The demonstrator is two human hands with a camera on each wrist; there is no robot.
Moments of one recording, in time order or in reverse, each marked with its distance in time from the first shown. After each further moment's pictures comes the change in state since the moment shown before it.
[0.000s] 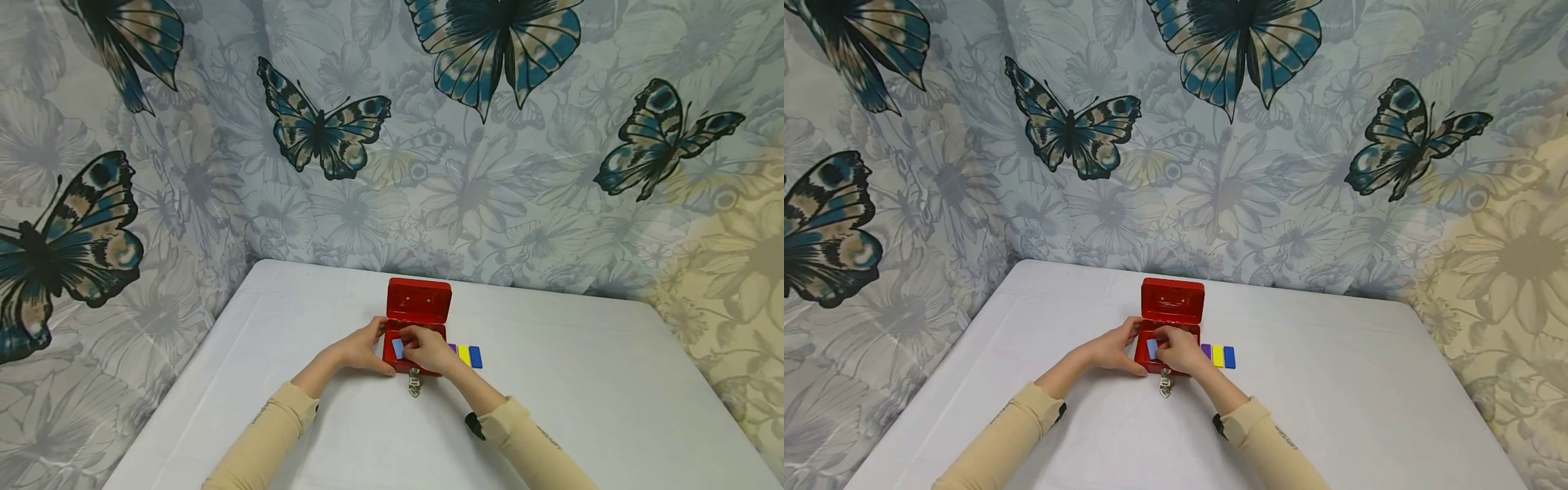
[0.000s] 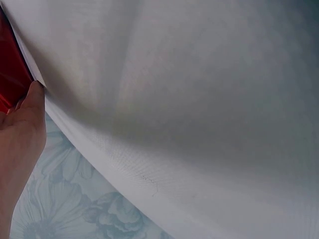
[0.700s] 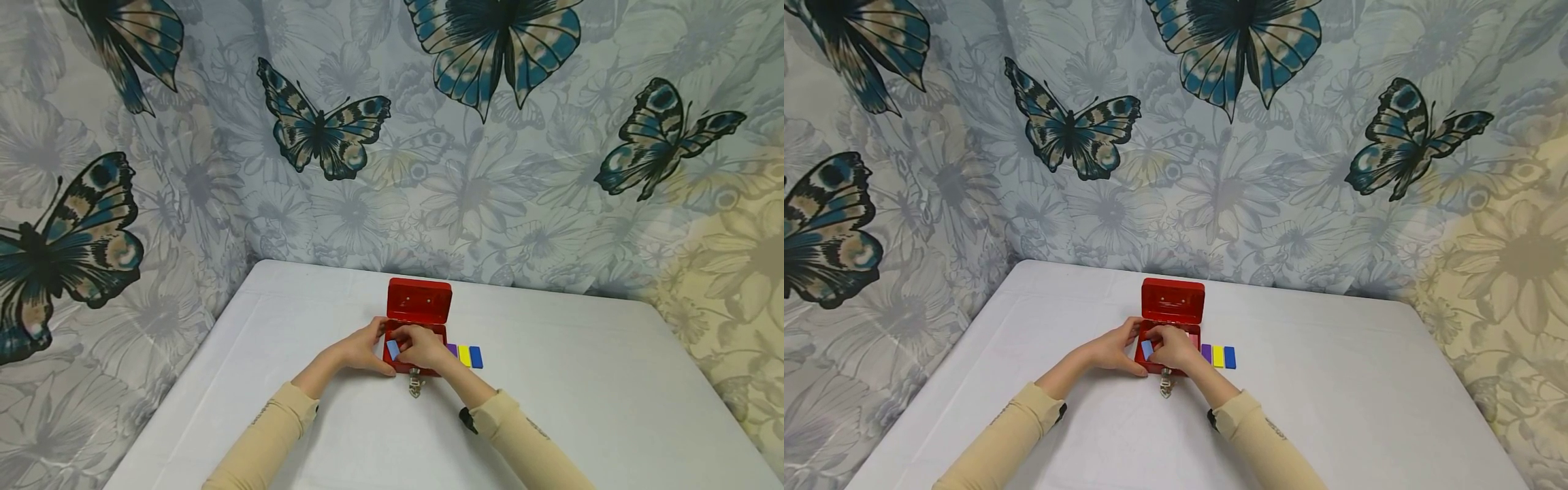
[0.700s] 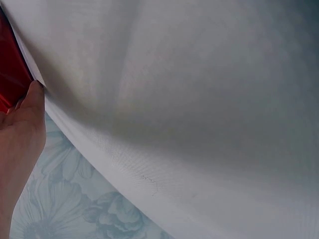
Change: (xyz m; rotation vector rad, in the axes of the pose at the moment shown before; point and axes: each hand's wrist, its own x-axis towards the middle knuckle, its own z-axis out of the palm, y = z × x) left_hand 0.002 -0.004 0.000 -0.018 0.002 0.030; right_hand 0.014 -0.002 0.006 -0.024 -0.058 -0.013
